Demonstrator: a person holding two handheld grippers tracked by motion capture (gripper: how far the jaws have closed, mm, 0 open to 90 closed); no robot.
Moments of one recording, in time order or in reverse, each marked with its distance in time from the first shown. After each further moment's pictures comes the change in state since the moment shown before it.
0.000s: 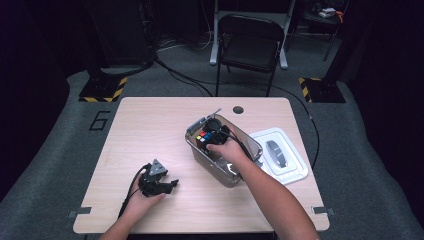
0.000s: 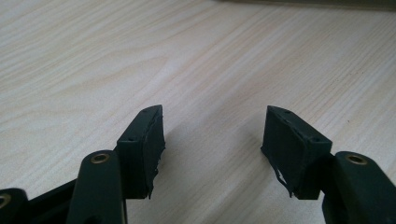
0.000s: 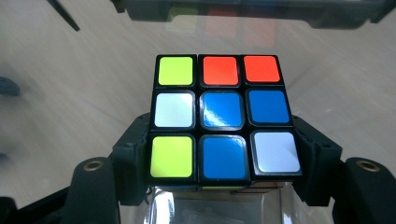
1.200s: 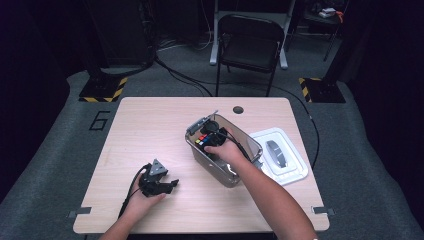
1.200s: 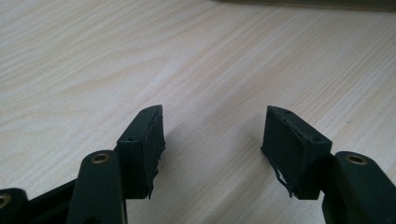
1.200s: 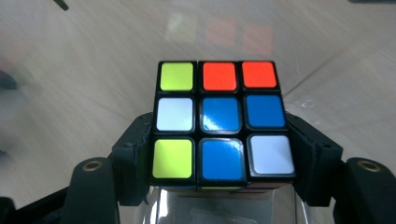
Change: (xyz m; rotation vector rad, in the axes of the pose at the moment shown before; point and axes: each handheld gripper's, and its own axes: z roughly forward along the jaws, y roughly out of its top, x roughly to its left) left arm -0.001 0.000 0.001 -0.007 0.000 -0.005; right arm 0.004 0.000 0.011 0.047 0.009 0.008
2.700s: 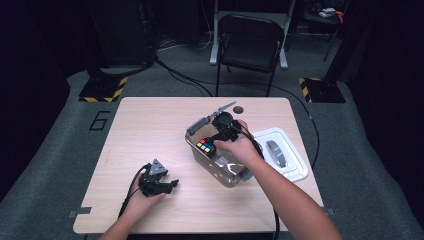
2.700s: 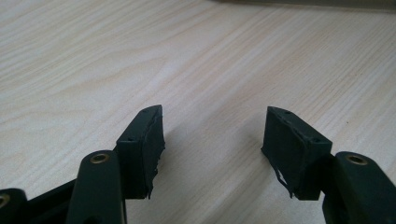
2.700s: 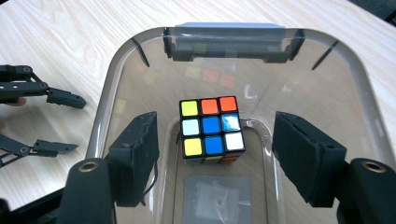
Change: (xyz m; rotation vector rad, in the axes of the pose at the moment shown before) left arm 0.001 0.000 0.000 -0.004 -0.008 -0.006; right arm 0.001 -0.007 -0.087 -0.155 0.009 0.016
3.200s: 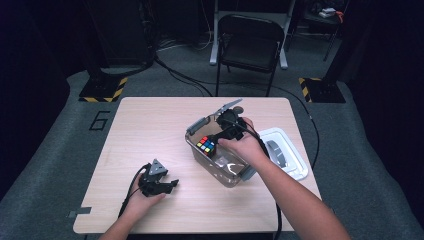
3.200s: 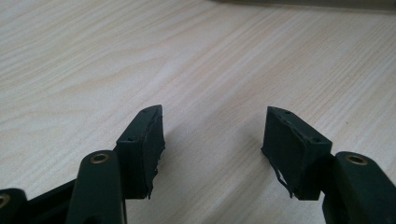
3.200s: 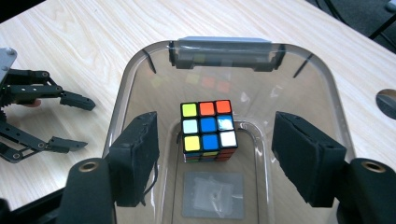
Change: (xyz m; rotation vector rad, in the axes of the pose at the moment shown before) left arm 0.001 0.000 0.000 0.004 0.001 0.010; right arm -0.001 0.000 -0.025 -0.046 -0.005 -0.021
